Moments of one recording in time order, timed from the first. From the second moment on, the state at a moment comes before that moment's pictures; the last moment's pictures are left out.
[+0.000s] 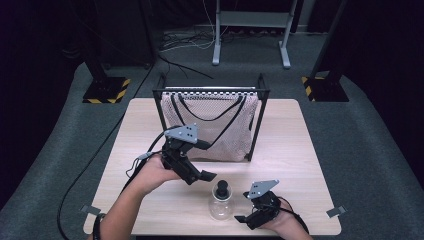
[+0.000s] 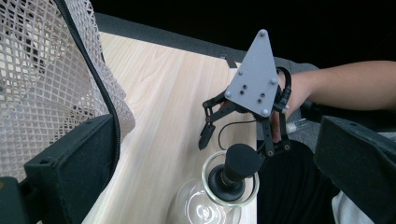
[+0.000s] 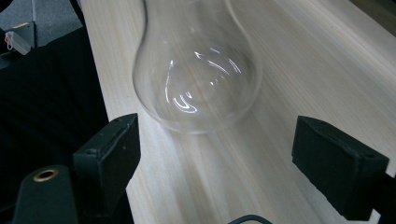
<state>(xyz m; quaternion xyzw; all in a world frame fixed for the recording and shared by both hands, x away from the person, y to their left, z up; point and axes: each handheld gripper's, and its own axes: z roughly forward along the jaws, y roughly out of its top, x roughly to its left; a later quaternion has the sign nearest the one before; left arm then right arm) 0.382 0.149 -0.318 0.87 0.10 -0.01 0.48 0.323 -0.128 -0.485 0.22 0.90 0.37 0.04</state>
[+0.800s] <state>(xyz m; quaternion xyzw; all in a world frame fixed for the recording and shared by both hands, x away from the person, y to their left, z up) 0.383 0.150 -0.321 0.87 0.11 -0.01 0.49 0.324 -0.110 -0.489 0.21 0.90 0.39 0.03</state>
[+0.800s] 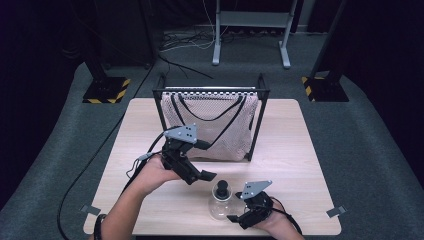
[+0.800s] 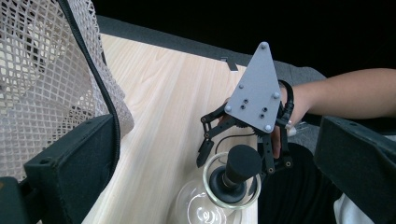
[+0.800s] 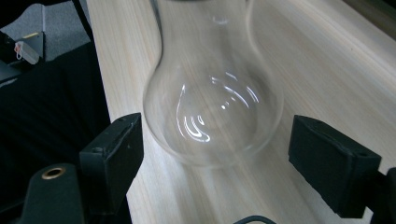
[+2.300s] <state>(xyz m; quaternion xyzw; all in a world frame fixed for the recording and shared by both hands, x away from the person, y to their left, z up) 0.385 0.155 -0.324 0.86 0.11 -0.02 0.50 0.326 -0.077 -0.471 0.20 0.88 0.43 0.06</state>
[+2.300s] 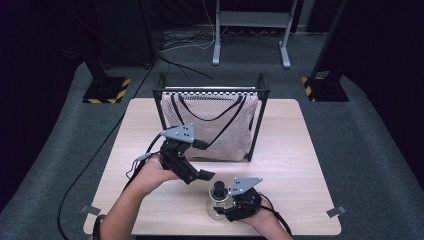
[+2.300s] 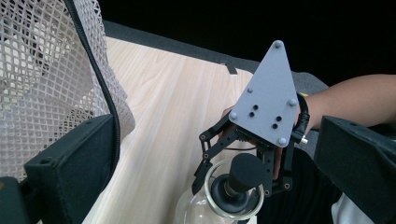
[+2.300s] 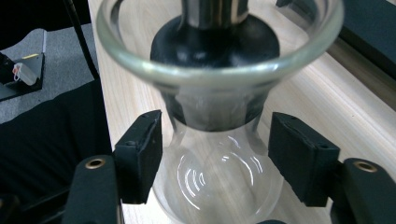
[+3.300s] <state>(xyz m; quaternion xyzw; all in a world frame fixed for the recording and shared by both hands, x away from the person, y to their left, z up) 0.386 0.160 -0.328 0.86 0.12 -0.02 0.50 0.334 -0.060 -0.441 0.17 0.91 0.37 0.05</state>
